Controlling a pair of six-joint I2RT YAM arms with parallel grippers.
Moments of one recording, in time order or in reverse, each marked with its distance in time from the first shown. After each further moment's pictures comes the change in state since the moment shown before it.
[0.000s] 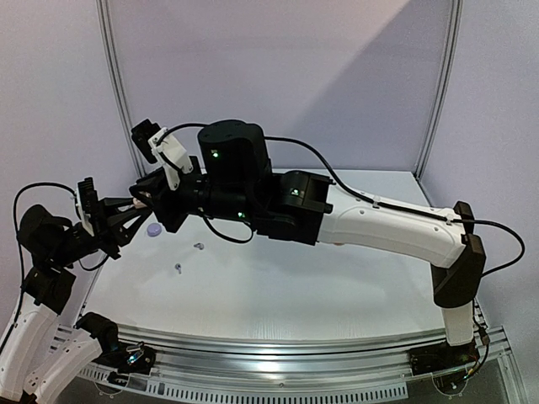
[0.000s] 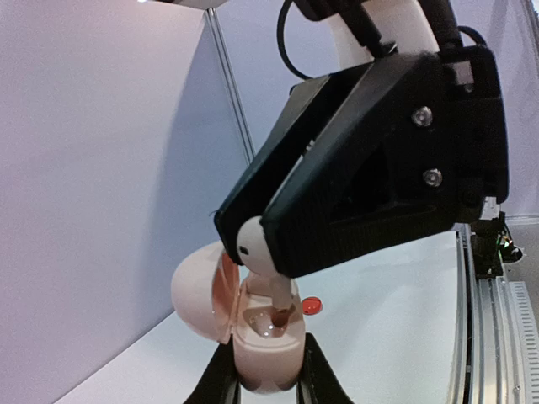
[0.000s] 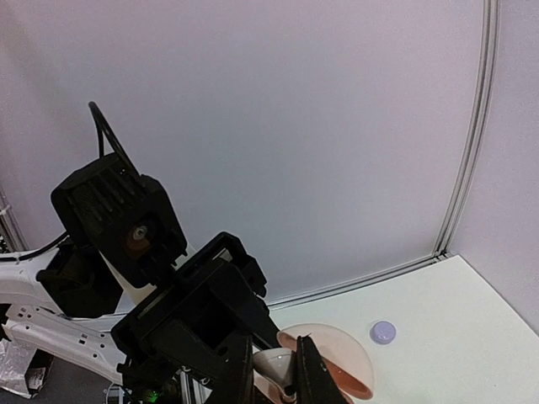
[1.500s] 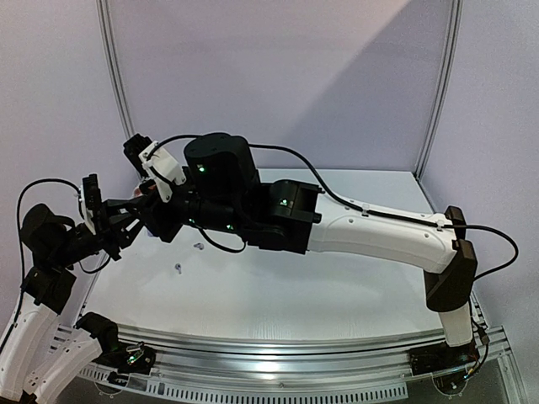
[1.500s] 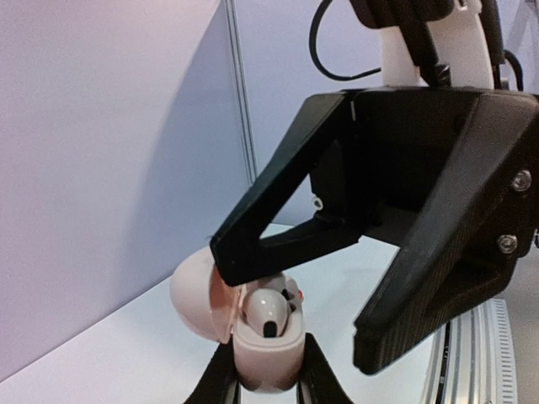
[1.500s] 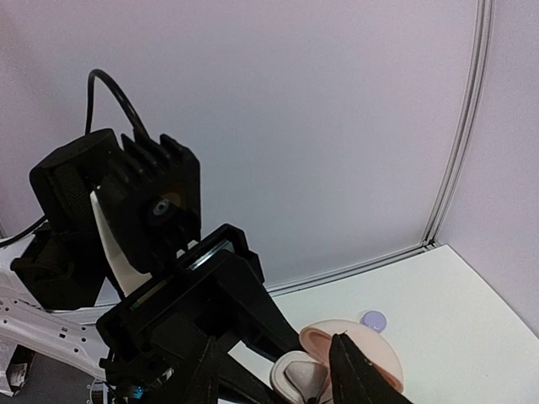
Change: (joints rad) left arm 0.000 0.001 0.002 -0.056 -0.004 -0.083; right arm 0.016 0.046 0.034 -0.029 0.072 -0.027
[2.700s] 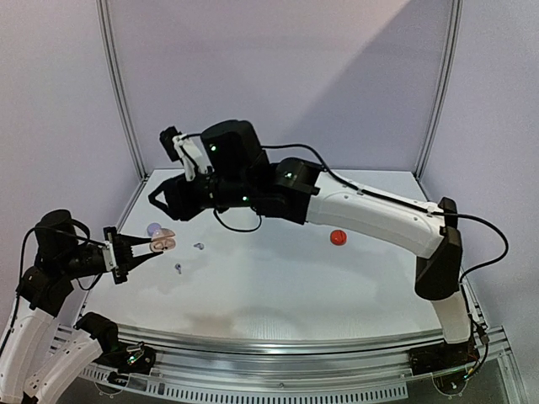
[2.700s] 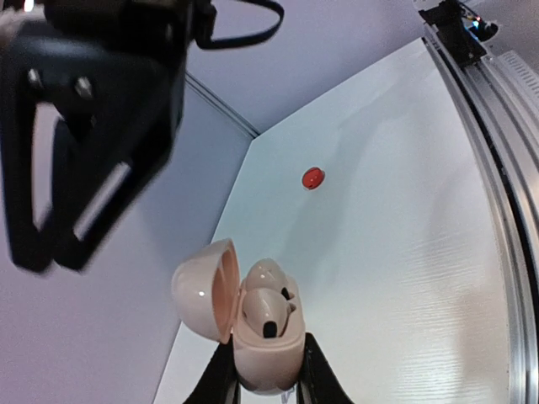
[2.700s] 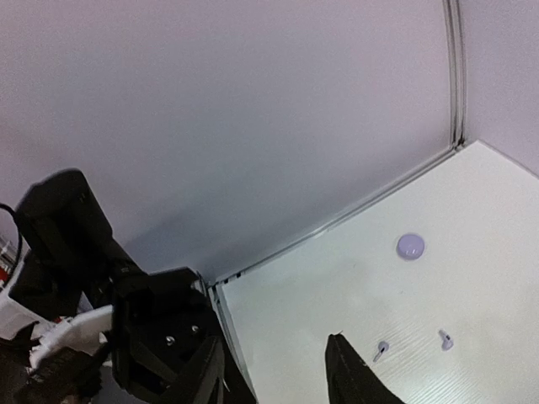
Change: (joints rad) left arm -0.005 -0.037 0.024 -0.513 0.024 0.966; right arm -0.122 0.026 0.064 -0.161 -0.185 0.338
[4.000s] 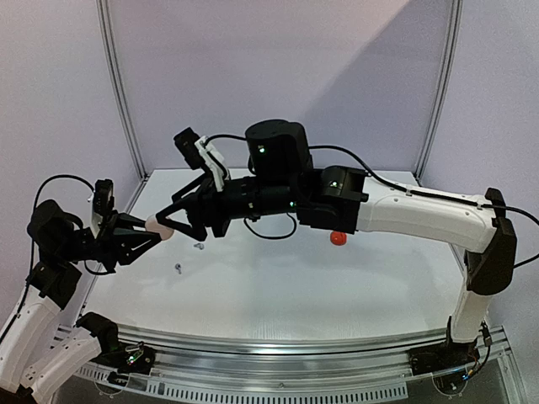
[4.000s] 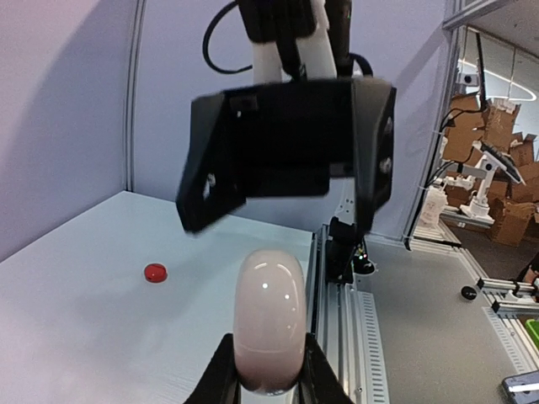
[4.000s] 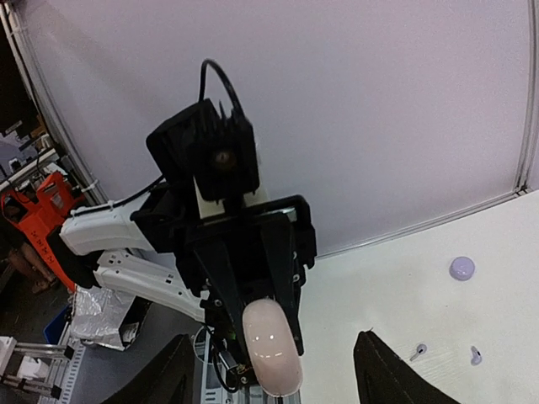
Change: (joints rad) left arm -0.004 0.106 -0.043 0.557 0.310 -1.238; right arm 0.002 -0.302 -0.461 0.237 -0.256 -0.108
